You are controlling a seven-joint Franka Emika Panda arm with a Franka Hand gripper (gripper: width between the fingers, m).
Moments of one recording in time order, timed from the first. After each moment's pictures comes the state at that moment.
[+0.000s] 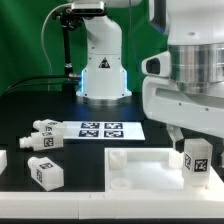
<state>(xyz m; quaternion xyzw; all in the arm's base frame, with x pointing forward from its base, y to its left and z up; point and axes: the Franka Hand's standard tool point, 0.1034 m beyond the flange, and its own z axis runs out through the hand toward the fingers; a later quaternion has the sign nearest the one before) 0.643 0.116 0.074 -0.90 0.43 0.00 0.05</state>
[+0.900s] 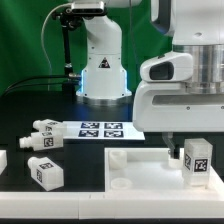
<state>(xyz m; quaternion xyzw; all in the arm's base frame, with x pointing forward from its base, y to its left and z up) 0.643 0.116 0.073 -0.99 0.10 -0.02 0.03</state>
